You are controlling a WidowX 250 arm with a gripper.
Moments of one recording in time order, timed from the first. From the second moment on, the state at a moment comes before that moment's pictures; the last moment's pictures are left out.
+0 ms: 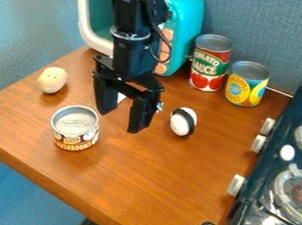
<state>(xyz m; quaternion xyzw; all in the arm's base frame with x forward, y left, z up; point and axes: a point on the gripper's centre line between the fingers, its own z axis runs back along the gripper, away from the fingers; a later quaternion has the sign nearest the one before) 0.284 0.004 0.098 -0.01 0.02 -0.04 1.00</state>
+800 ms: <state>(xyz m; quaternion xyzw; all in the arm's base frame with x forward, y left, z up) 0.346 -0.024 0.090 -0.03 -0.03 -0.09 1.00</state>
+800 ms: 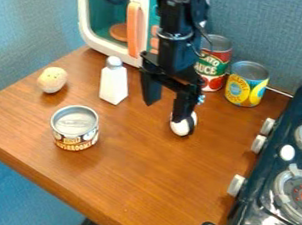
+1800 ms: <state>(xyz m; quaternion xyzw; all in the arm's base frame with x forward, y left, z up) 0.387 -0.024 0.057 -0.02 0.02 -0.09 1.00</state>
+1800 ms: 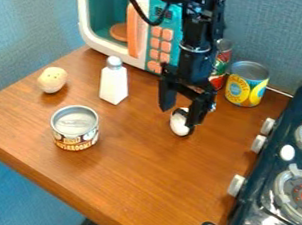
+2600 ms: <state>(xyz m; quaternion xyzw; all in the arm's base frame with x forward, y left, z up) 0.412 -0.026 0.025 -0.05 0.07 -0.05 1.00</state>
